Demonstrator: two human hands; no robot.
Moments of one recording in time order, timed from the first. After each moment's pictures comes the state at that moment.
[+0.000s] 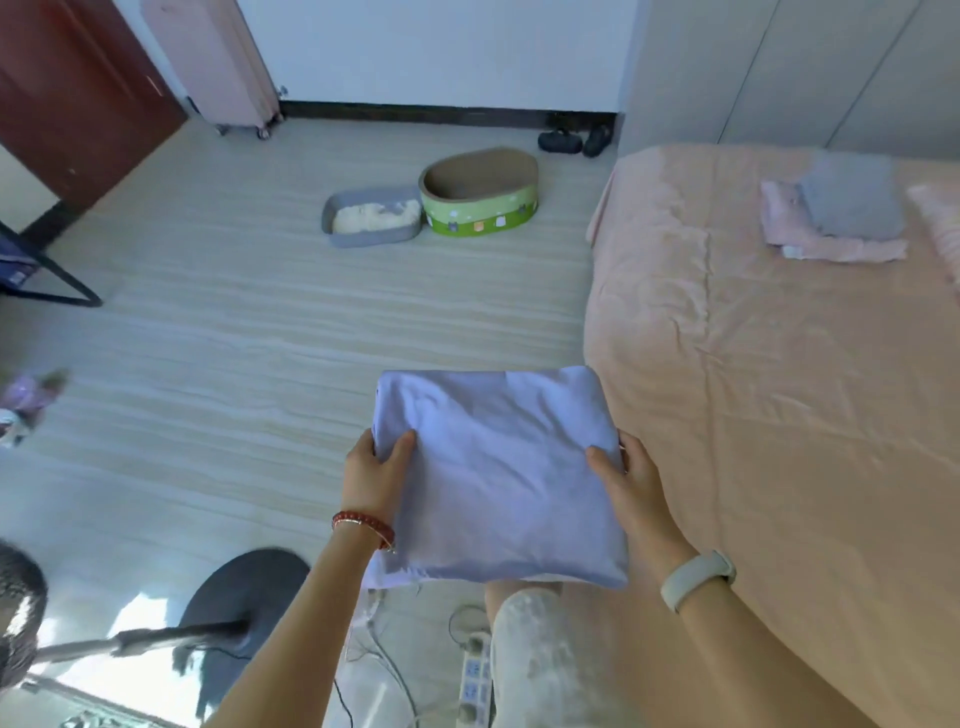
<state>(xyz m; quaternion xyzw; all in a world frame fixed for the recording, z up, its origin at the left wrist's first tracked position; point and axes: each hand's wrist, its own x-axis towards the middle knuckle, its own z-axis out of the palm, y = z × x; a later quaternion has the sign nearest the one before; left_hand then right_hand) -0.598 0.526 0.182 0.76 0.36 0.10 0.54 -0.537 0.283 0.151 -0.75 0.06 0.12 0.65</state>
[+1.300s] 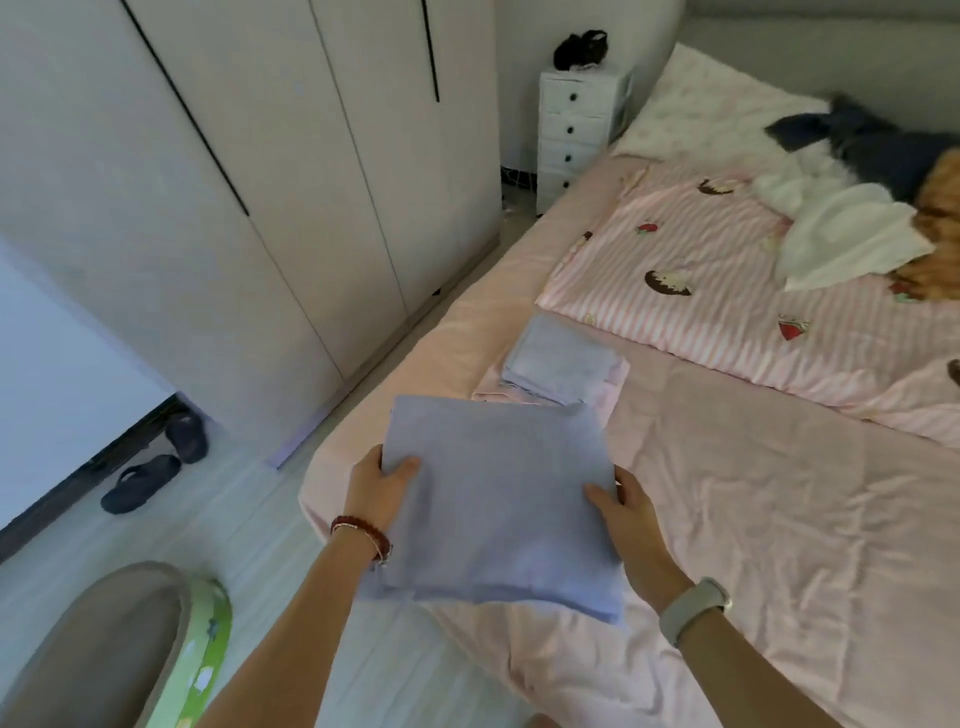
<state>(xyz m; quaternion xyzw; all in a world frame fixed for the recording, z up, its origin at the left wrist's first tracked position) 0.317 0.337 0.222 0.82 -0.18 -0.26 0.47 0.099 0.206 0.178 -0.52 0.50 -0.26 0.64</state>
